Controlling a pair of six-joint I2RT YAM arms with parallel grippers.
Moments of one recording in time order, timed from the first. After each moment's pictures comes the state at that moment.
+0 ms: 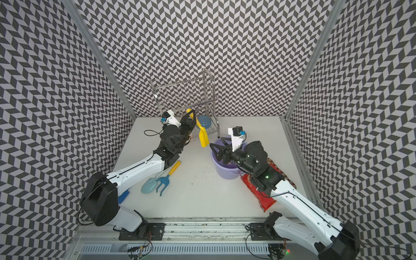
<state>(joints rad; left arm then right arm) -0.63 1.55 1.10 0.60 -0.31 -1.09 0.68 1.00 0.85 0.08 -0.17 0.36</state>
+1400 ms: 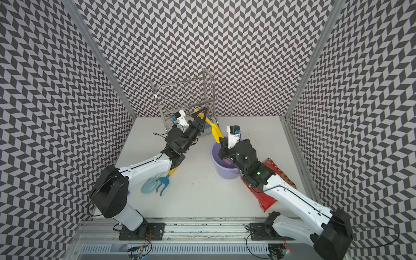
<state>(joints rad) -0.66 1.63 1.10 0.82 -0.08 -1.23 0.72 1.10 0.91 0.01 0.21 0.31</state>
